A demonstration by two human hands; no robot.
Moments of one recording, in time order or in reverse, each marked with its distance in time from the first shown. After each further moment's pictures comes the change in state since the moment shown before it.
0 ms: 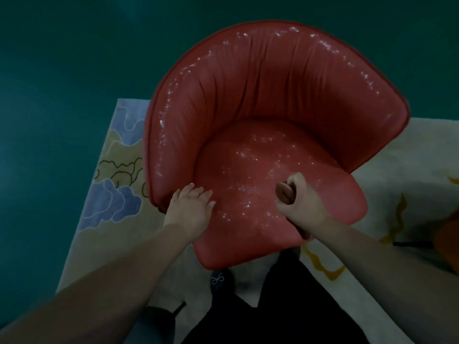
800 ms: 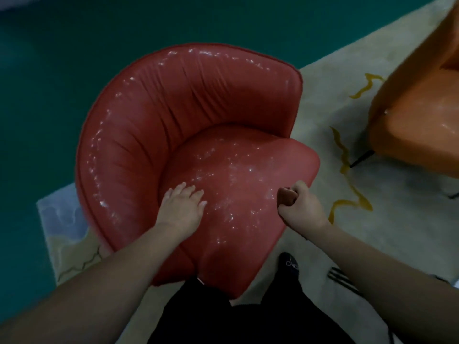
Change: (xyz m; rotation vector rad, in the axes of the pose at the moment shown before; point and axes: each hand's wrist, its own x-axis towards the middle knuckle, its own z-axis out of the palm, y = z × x) left_hand 0.104 0.019 -0.053 0.319 -0.031 0.544; right_hand -0.063 -0.005 0.027 0.156 0.553 0.552
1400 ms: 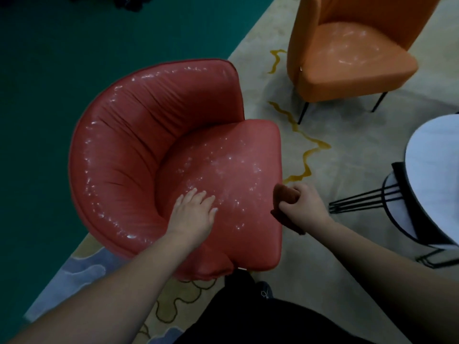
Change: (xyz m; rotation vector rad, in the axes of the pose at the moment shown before) left_hand -0.038 -0.066 -0.021 0.132 0.047 0.536; right_hand -0.154 -0.059 0.073 0.113 0.341 0.354
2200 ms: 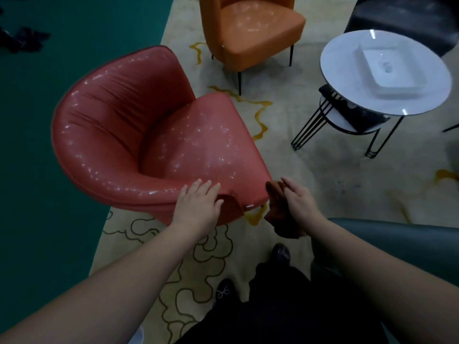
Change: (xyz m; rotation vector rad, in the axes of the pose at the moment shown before) left_hand -0.161 -0.063 0.027 0.159 -0.019 0.450; right_hand -0.276 -0.017 0.123 0.517 0.315 0.390
